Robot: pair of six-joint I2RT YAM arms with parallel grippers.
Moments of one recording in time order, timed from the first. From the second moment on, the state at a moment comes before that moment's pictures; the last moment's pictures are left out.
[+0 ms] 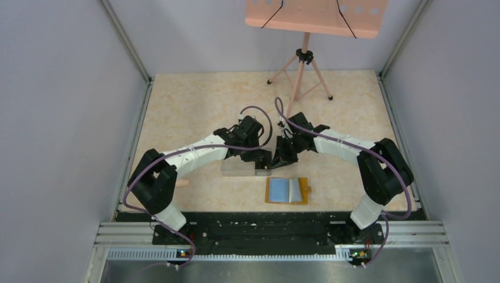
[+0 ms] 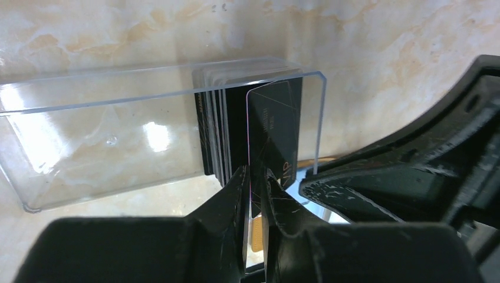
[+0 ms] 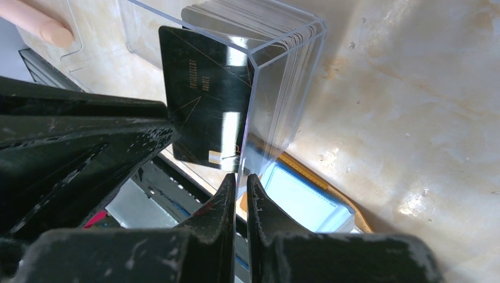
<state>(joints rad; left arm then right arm) -0.77 1.64 1.13 -0.49 -0.02 -0.82 0.59 1.67 1.02 -0.42 -0.50 0.58</state>
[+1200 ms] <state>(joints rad) -0.79 1.68 1.16 -0.47 0.07 -0.84 0.59 1.67 1.01 -0.40 -0.51 0.58</state>
